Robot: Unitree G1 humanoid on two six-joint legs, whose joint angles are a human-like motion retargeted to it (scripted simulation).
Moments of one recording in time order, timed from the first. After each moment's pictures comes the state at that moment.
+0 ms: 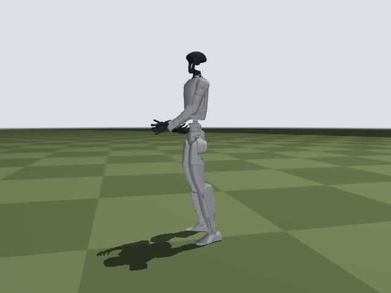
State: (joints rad) left arm -0.31 -0.20 -0.60 1.02 0.17 0.14 -1.61; right arm 0.09 0.06 0.28 0.43 0.20 -0.21 0.08; waist 0.14 -0.06 -0.10; left_leg 0.06 0.07 0.32 0.04 -0.11 -0.03; right_leg 0.04 -0.09 -0.41 0.03 -0.07 0.03
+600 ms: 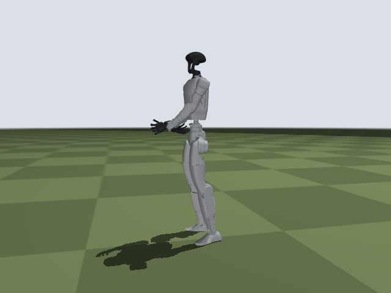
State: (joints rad) left arm -0.41 -0.27 -0.49 1.18 0.25 0.02 -1.61; right arm 0.04 0.06 0.26 0.47 0.19 -0.25 0.10; waist 0.15 -0.05 -0.08; left_leg 0.04 0.06 0.30 0.05 -0.10 -0.02; right_leg 0.03 -0.09 -0.42 0.04 -0.07 0.02
